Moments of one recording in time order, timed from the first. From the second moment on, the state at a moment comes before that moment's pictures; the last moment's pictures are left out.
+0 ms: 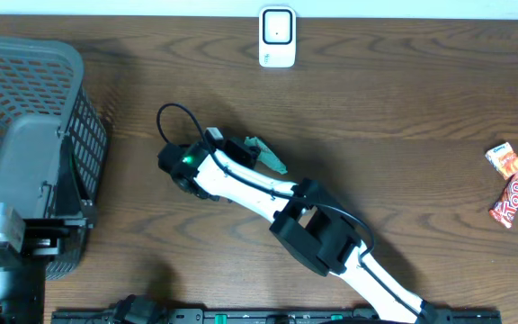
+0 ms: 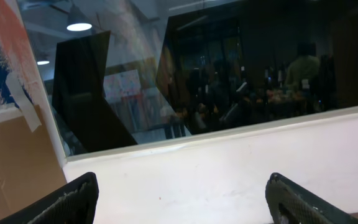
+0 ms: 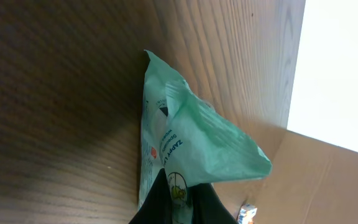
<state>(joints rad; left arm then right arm) -0.36 0.61 1.41 -0.53 -0.32 0.27 0.99 2.48 2.02 -1.23 0.88 0.15</state>
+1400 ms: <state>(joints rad) -0.36 0.61 1.41 -0.54 -0.32 0.27 0.88 2.42 1.96 -1.18 0.54 0.22</state>
